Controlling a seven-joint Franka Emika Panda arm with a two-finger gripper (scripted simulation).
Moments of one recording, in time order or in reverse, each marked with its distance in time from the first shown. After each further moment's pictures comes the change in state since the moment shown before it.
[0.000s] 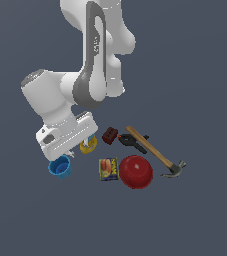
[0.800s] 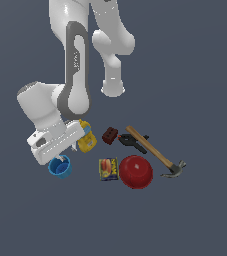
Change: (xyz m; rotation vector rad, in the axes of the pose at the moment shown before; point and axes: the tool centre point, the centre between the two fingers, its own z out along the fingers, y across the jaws) arm -0.052 0.042 0.027 -0.066 0.050 -0.172
